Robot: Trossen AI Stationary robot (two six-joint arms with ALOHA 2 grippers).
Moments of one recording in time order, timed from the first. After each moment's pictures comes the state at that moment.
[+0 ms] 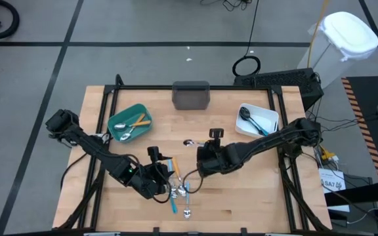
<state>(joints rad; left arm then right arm) -0.59 1.55 1.06 -0.44 -0.78 -0.30 0.31 1.81 1.51 -1.06 0.71 0.20</state>
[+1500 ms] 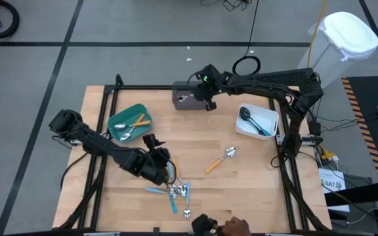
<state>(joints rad) -0.45 1.58 1.06 -0.73 -0.81 -0.48 -0.54 1.86 1.45 -0.43 -0.09 -0.97</state>
